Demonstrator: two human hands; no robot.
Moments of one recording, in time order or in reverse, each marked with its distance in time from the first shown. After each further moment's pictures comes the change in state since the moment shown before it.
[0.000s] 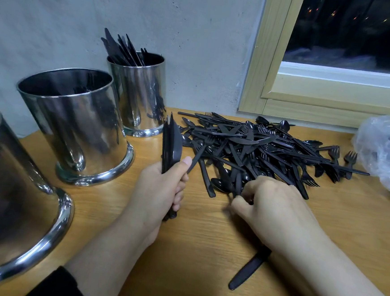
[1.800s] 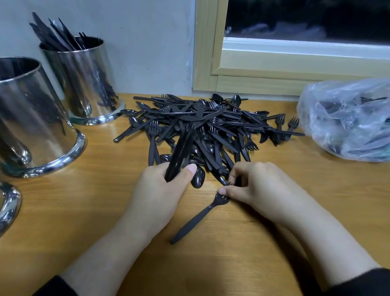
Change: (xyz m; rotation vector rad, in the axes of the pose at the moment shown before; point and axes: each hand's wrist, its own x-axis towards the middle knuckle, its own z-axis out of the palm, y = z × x) left_hand -0.054 -0.007 0.076 0.365 -0.112 0.129; right_hand -0.029 0.096 -0.018 0.154 -0.173 -0.009
